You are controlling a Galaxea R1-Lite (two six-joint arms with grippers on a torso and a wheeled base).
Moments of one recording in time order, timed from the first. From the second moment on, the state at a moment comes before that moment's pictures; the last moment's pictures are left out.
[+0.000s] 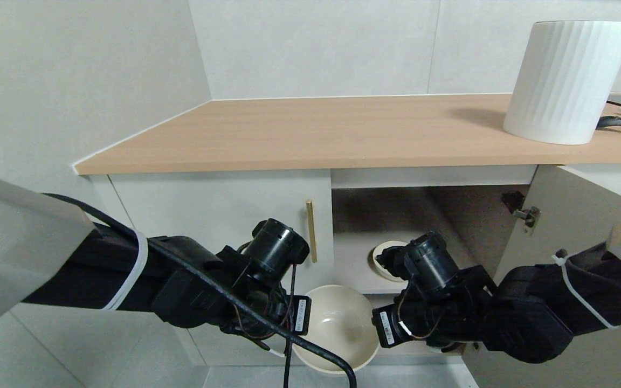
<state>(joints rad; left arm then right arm) -0.64 1.97 -1.05 0.15 0.11 -0.48 0.73 1.99 -0.95 -0.22 -0.02 0.34</state>
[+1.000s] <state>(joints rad) -0.64 1.97 -1.05 0.16 0.11 -0.48 0.72 2.00 -0.95 -0.20 -0.04 0.34</state>
